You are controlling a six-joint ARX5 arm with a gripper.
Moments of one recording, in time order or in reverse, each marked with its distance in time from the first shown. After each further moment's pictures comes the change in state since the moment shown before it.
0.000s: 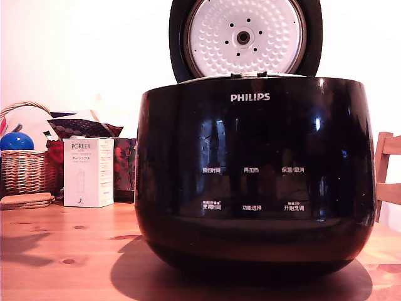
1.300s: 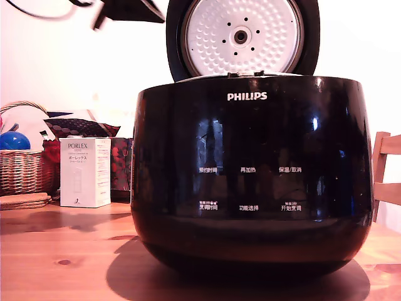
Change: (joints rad) arm 0.264 0.308 0.002 0.659 0.910 -0.267
